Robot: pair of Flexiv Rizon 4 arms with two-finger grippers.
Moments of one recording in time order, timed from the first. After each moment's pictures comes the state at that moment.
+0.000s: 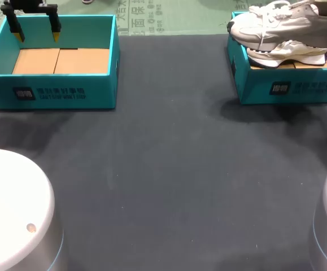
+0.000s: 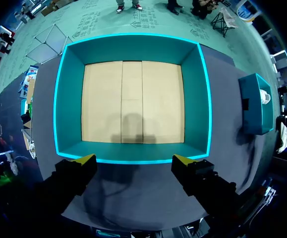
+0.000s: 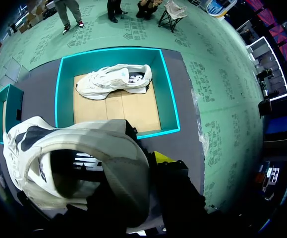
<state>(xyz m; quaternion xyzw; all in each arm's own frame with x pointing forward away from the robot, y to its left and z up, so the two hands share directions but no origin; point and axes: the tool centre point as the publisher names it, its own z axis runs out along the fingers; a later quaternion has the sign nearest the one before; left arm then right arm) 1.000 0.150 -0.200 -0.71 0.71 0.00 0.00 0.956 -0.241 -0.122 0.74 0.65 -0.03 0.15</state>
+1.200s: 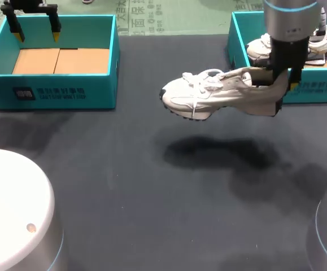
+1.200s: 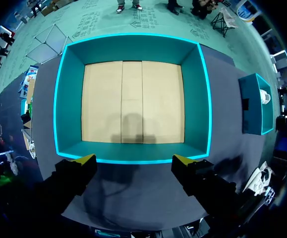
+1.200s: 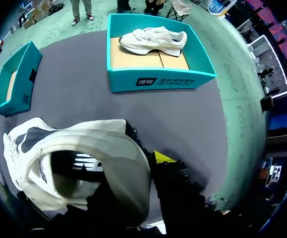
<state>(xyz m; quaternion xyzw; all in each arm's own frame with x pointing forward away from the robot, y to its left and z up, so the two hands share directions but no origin) 1.000 0.150 -0.200 -0.71 0.71 0.00 0.00 0.793 -0.061 -0.195 0.75 0.65 -0.03 0.15</state>
